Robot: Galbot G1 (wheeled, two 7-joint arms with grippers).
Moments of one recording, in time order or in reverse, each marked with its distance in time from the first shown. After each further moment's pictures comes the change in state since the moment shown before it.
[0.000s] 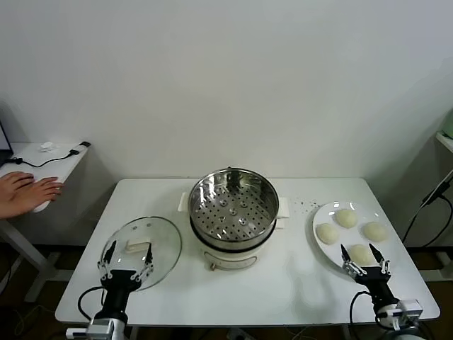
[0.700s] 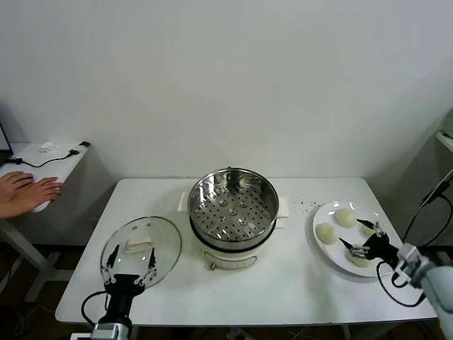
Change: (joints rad) left arm 0.031 -0.006 0.034 -0.012 0.013 -0.002 -0.031; right arm 0.529 -0.539 -0.336 -0.340 -0.379 -0.086 -0.571
